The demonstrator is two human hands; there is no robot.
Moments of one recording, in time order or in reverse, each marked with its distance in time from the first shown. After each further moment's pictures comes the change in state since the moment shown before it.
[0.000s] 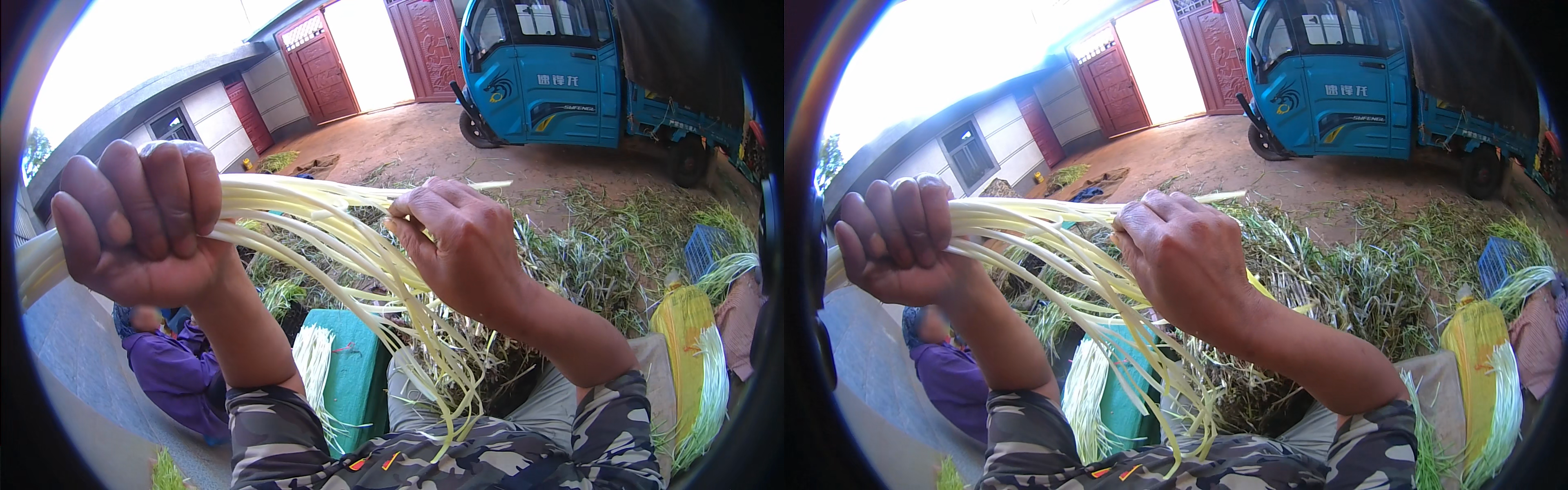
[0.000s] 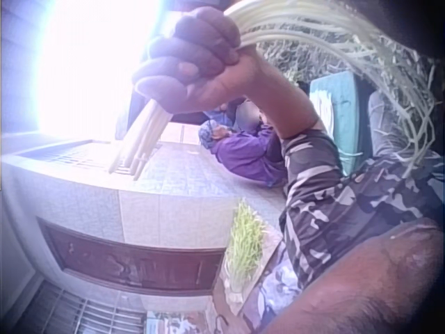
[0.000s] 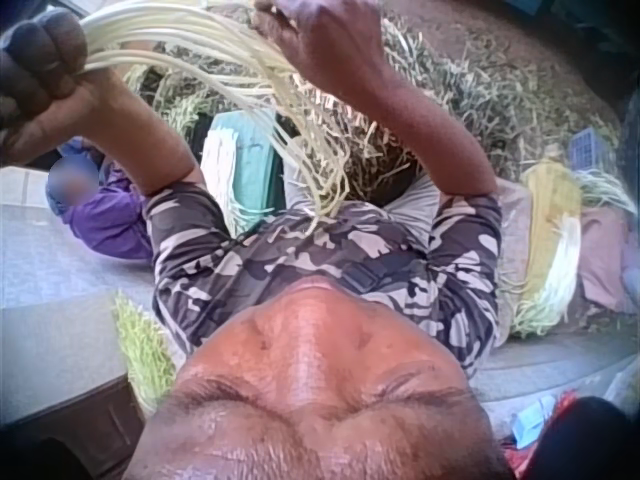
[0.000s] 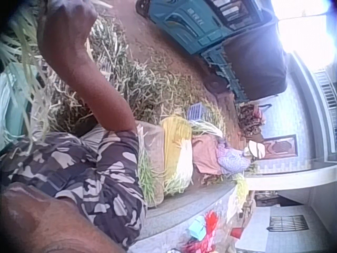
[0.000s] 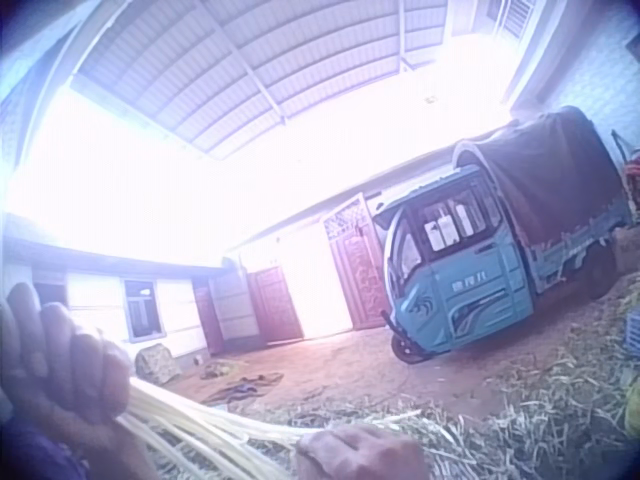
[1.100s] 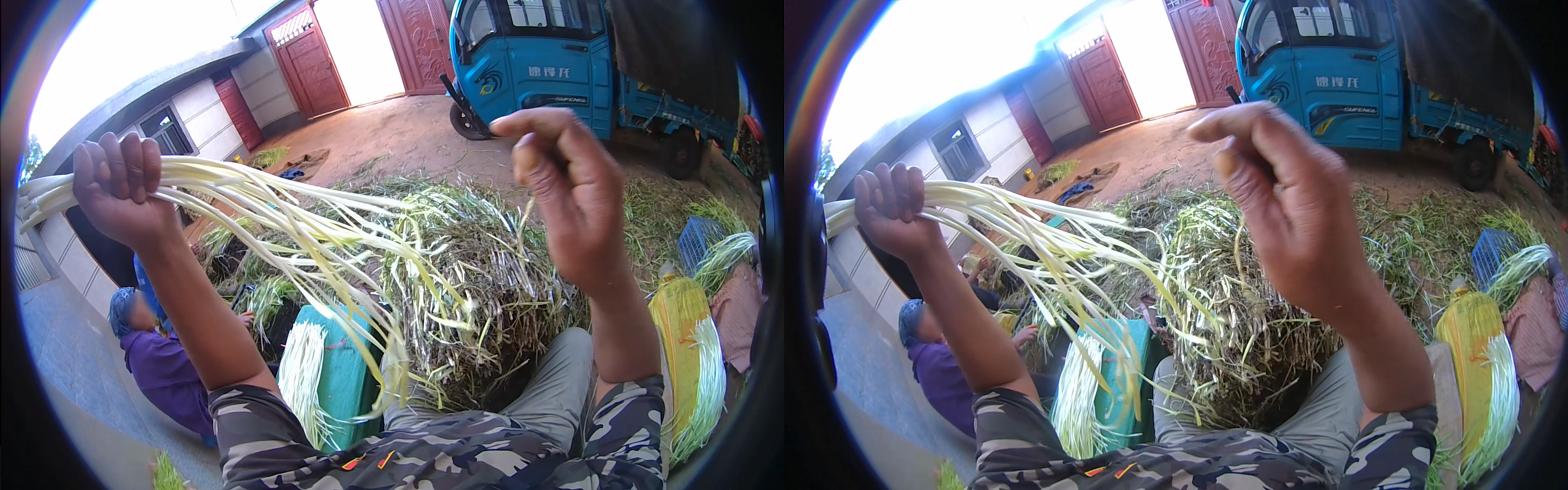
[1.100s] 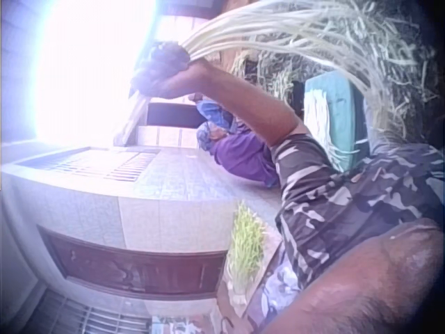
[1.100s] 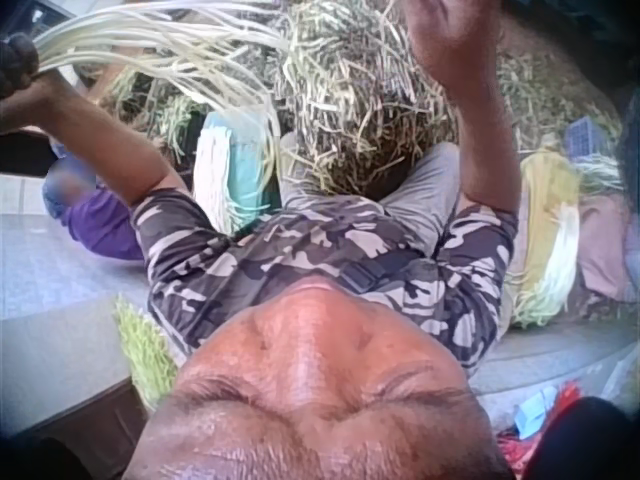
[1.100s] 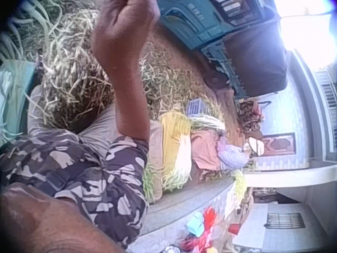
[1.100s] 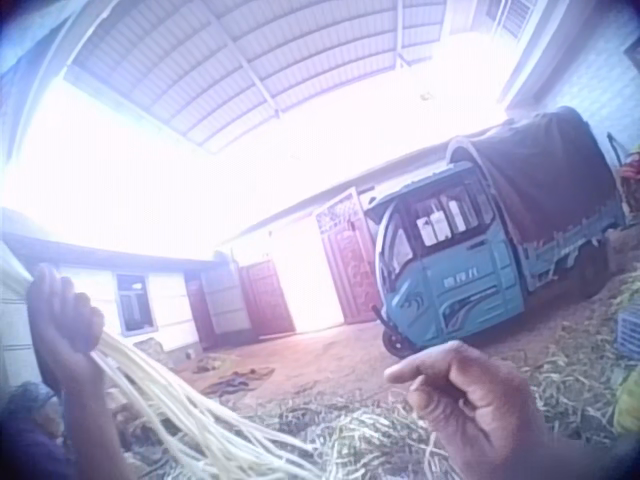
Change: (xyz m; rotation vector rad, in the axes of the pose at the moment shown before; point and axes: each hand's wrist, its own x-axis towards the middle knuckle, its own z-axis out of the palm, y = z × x) left_hand -0.015 0.000 -0.065 0.193 0.511 -0.037; right_hand -0.001 0.035 -0.087 0.335 0.099 0.034
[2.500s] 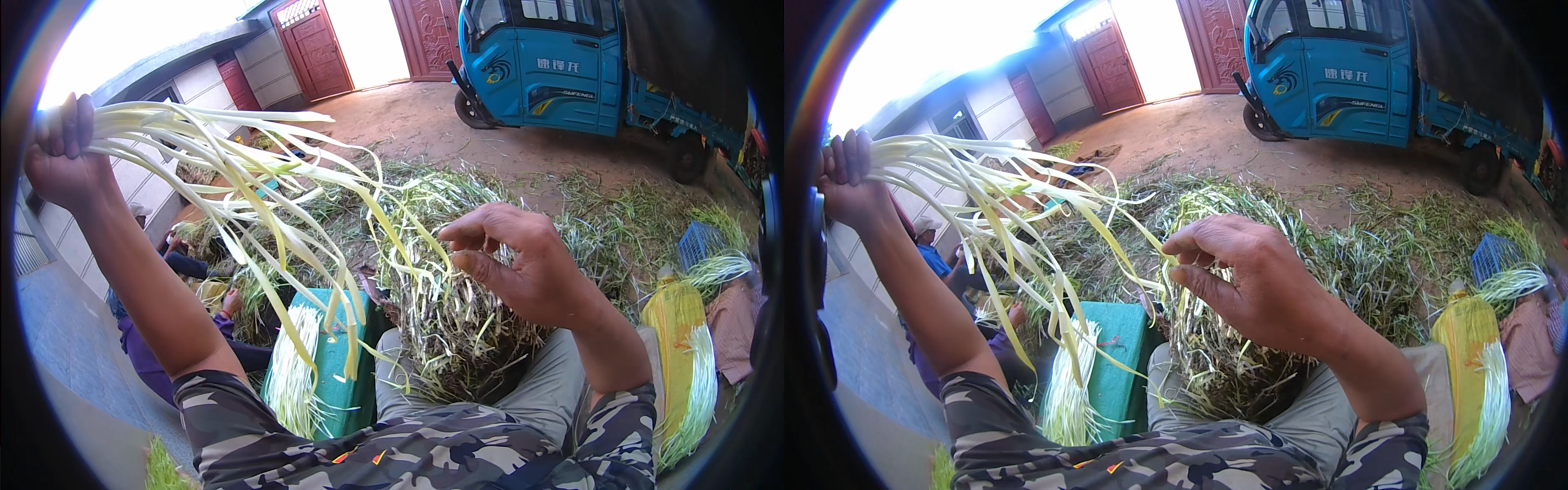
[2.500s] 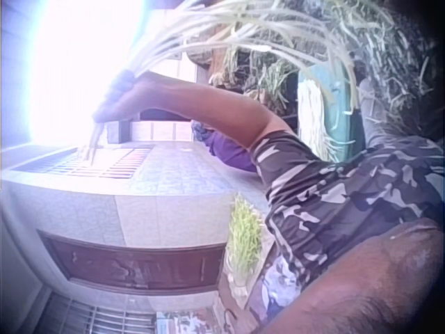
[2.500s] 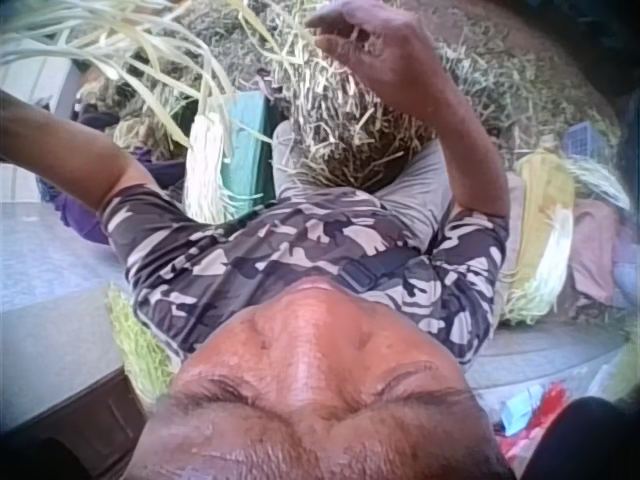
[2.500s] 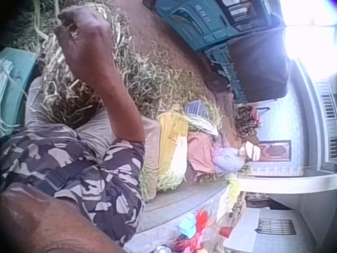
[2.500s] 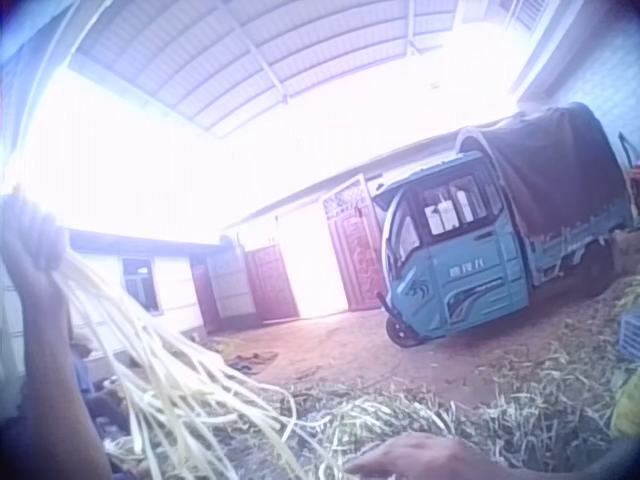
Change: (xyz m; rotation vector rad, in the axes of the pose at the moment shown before) left_hand 0.051 0.027 -0.001 0.558 0.373 0.324; right_hand -0.045 0.008 0.027 0.034 -0.429 0.222
